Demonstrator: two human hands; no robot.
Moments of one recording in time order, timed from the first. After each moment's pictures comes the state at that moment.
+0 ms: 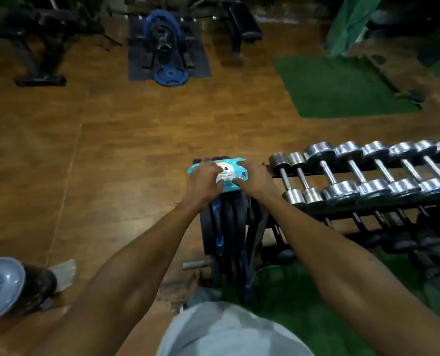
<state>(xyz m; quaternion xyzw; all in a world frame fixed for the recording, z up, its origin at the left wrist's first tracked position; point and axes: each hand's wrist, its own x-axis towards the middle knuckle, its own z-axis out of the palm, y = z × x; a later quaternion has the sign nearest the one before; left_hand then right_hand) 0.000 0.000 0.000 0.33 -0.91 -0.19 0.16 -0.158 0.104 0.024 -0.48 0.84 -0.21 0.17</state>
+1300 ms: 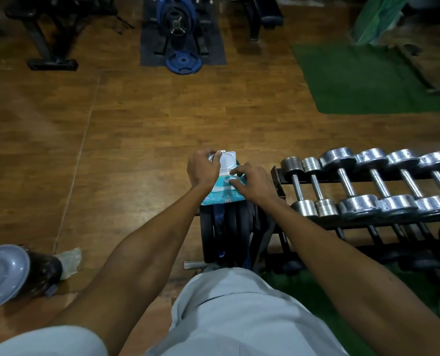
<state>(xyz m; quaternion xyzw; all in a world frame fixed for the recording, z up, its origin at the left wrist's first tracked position) -0.053 -0.055 -0.022 0.54 -0.70 -0.33 0.33 -0.177 0.064 -0.002 -0.55 0.79 -0.21 0.16</state>
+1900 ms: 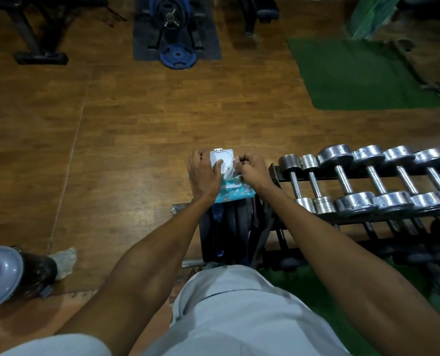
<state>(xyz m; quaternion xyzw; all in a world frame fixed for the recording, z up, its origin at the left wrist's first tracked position) -0.051 -0.034 -0.043 0.51 -0.76 -0.24 0.32 -0.174 0.038 0.013 -0.31 0.76 -0.45 0.36</state>
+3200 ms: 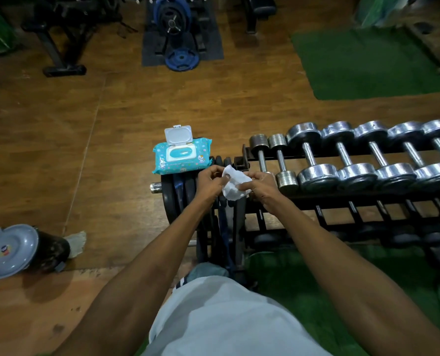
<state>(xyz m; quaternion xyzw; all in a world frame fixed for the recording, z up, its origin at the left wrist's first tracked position) -0.112 0.156 -0.004 0.48 -0.59 -0.59 0.26 -0.263 0.234 -0.016 -0.18 0.71 -0.46 0.49</state>
